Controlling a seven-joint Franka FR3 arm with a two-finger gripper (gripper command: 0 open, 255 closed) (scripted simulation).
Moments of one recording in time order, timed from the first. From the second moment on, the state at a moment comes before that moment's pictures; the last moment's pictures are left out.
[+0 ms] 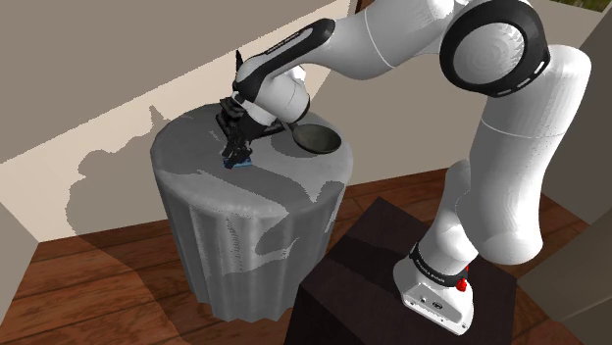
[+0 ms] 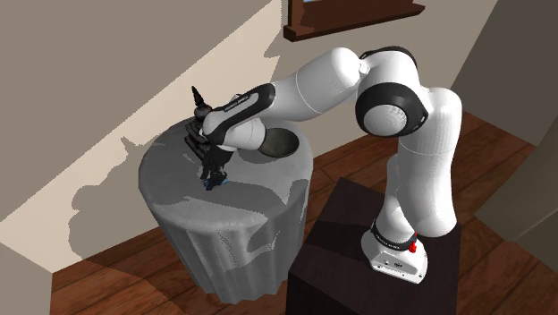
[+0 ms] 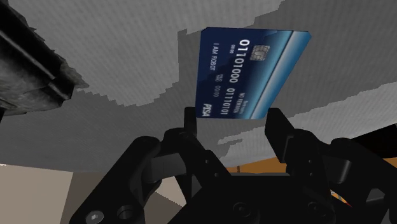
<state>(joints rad) 0.53 0.27 -0.34 -2.09 1.00 2.51 -1.65</state>
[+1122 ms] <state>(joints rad) 0.56 0.17 -0.37 -2.07 0.84 2.44 -1.50</state>
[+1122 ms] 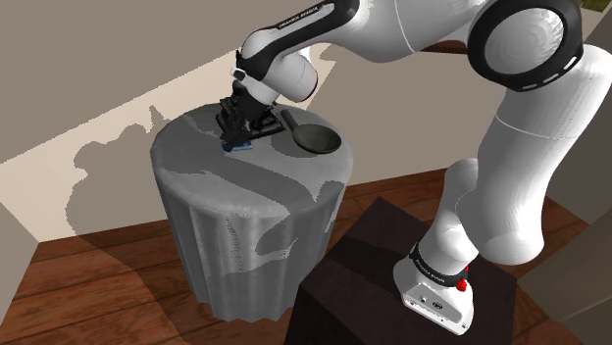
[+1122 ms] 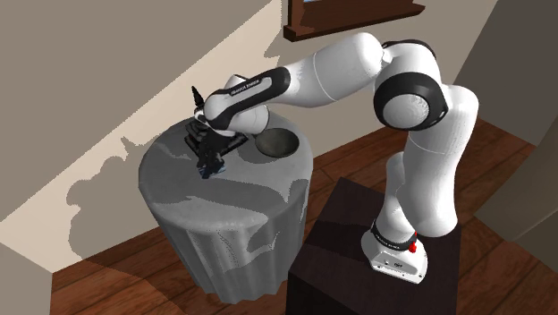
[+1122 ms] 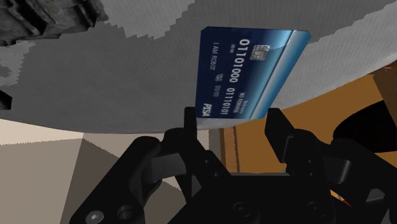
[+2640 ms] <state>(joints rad) 0.44 -0.12 -0.52 -2.21 0.62 2.25 -1.54</state>
